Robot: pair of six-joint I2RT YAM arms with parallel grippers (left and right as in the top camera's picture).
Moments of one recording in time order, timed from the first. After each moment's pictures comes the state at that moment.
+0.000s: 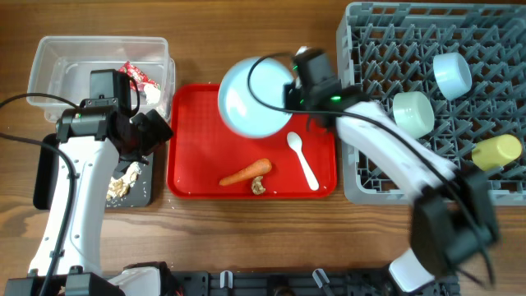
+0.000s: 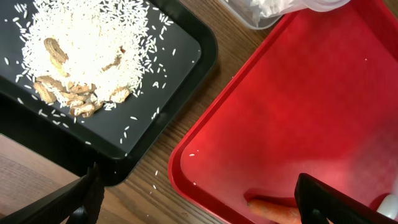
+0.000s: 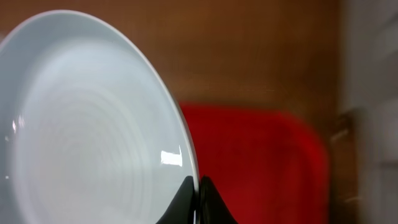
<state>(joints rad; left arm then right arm) 0.06 1.41 1.18 -1.12 -0.04 -0.62 0.46 1.72 1.28 -0.41 0.09 0.33</state>
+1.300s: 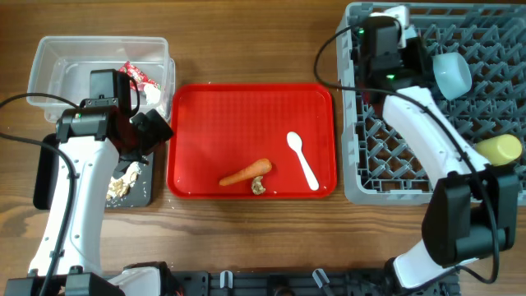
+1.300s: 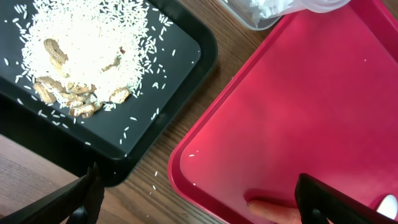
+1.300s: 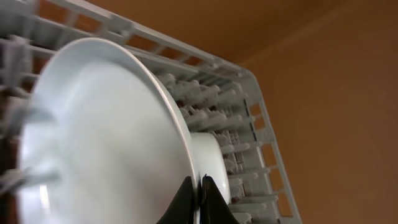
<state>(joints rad) 0.06 1.41 1.18 -1.11 -0.04 -0.62 0.23 1.77 1.30 -0.25 0.91 -0.30</state>
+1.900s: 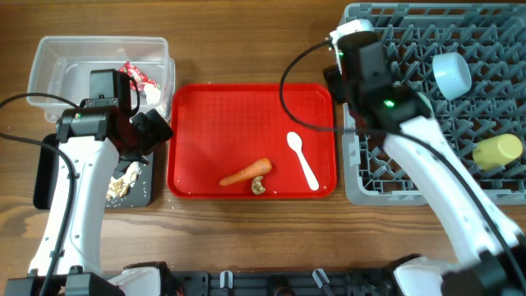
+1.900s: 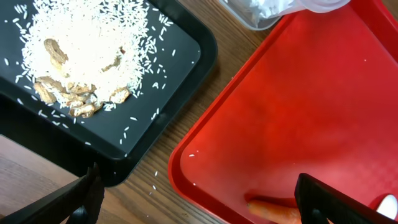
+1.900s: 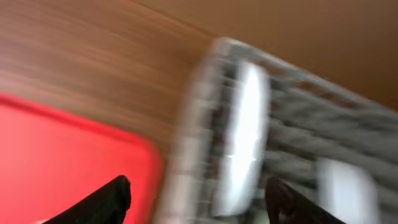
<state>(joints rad) 0.06 1.41 1.18 -1.11 -0.04 -0.62 0.38 1.48 1.30 -0.56 0.30 -0.12</state>
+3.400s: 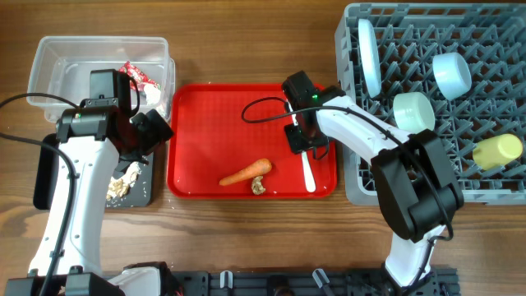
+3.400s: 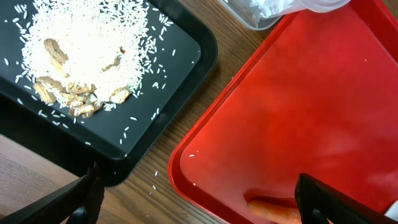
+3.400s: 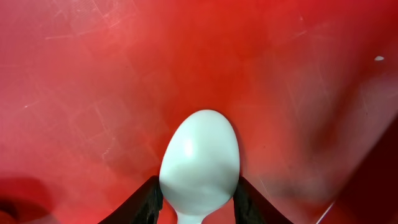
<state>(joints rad) 0.06 1.41 1.18 -1.12 -0.04 -0.62 0.49 1.99 1.31 -0.80 -0.01 0.18</state>
